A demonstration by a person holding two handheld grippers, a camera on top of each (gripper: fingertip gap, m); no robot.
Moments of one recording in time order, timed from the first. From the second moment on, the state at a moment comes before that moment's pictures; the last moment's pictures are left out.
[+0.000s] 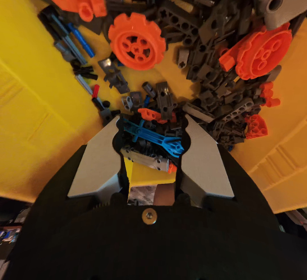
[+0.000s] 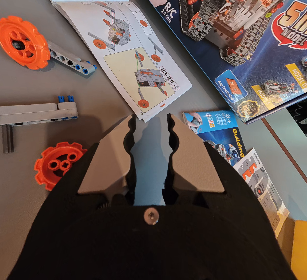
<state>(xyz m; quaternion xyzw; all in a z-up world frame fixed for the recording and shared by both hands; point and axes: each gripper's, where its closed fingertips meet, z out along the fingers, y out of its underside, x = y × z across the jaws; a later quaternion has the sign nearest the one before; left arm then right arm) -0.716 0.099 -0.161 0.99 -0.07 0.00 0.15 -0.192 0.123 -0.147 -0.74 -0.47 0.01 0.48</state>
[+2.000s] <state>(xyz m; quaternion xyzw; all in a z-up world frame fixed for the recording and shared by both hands) -0.680 0.098 -0.169 0.98 -0.14 -0.03 0.17 -0.194 0.121 -0.153 -0.74 -0.48 0.01 0.47</state>
